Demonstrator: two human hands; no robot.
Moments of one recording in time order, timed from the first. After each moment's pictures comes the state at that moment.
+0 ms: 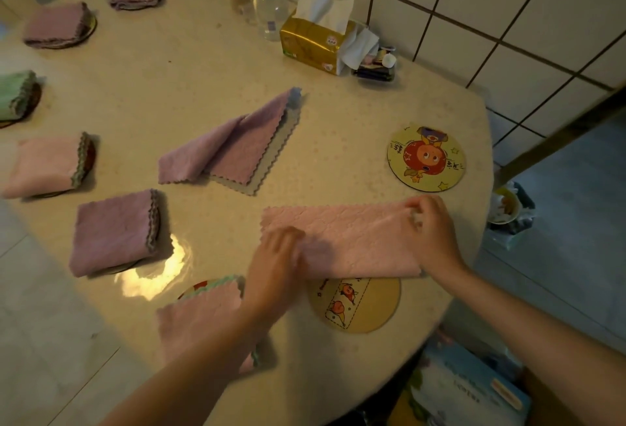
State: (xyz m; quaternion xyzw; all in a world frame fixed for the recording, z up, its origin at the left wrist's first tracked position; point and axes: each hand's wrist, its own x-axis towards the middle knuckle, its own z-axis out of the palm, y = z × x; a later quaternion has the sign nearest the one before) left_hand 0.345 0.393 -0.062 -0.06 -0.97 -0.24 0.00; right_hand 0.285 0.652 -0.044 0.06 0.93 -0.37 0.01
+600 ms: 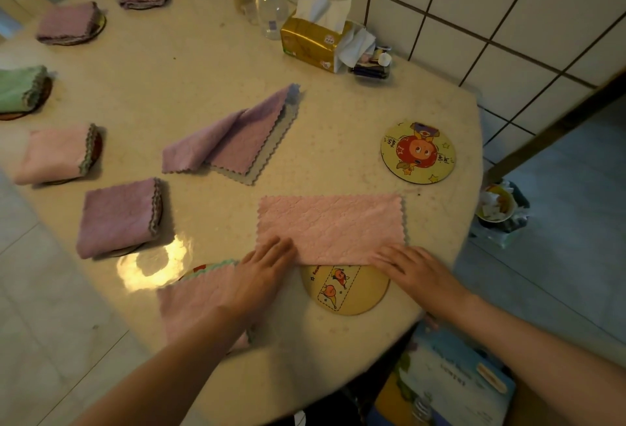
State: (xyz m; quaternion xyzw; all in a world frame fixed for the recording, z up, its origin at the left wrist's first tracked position) left_hand 0.375 0.357 -0.080 -0.21 -0.97 -0.05 -0.13; right_hand 0.354 0.687 -0.070 -0.36 0.93 0.00 0.10
